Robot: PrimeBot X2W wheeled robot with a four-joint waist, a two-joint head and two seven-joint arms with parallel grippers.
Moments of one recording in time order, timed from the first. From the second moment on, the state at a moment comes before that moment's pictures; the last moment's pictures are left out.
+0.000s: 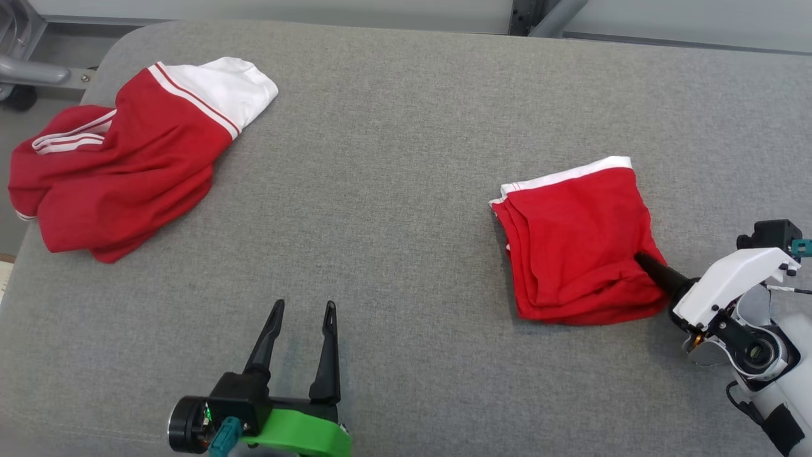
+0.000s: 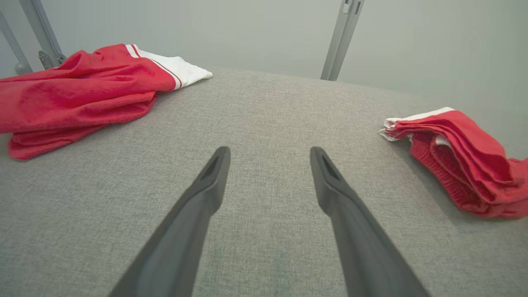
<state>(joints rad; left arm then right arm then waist) -0.01 0.05 -0.34 0.12 -0.26 0.08 -0.26 -0.42 -0.46 0.37 0.53 1.30 0.13 0.26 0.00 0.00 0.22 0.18</state>
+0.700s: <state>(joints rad) -0.11 0.05 -0.27 0.12 -0.14 0.00 -0.26 -0.50 -0.56 0.51 0.46 1.27 0.13 0.03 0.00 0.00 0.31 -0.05</state>
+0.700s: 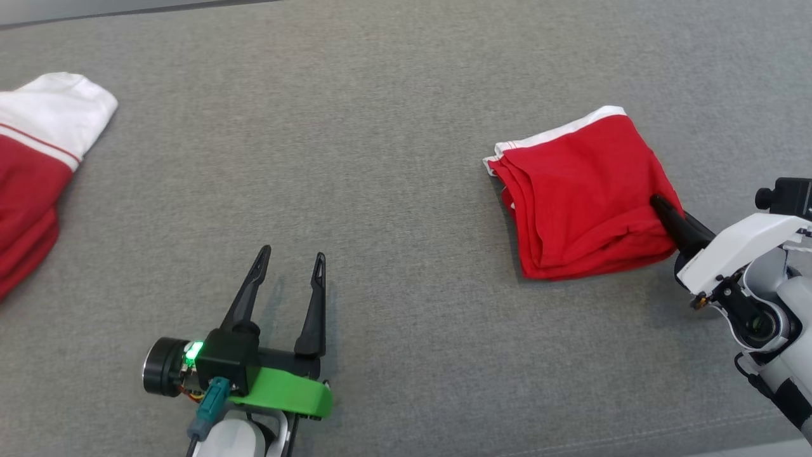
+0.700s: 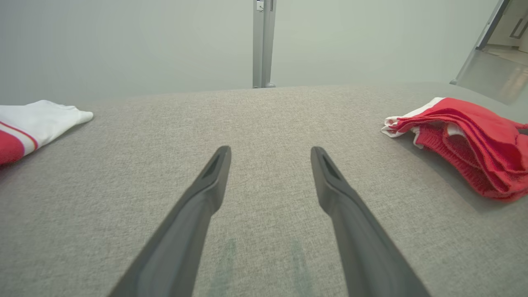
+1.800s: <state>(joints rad) -0.34 0.14 -0.38 -0.11 0.00 -0.11 -0.23 -0.96 -0.83 0.67 0.75 1.15 0.13 -0.24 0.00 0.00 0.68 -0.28</state>
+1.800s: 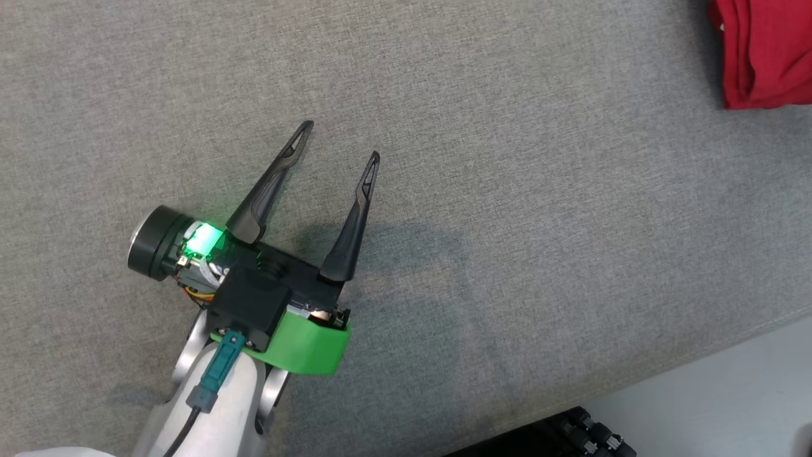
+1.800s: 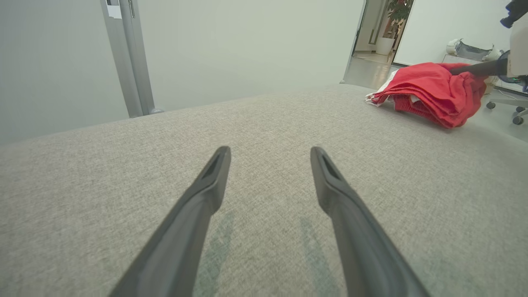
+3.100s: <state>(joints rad) -0.04 0.05 -0.19 0.18 -0.27 0.04 -0.26 -0.36 -0.26 0.34 0.45 0.38 0.13 -0.26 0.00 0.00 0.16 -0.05</state>
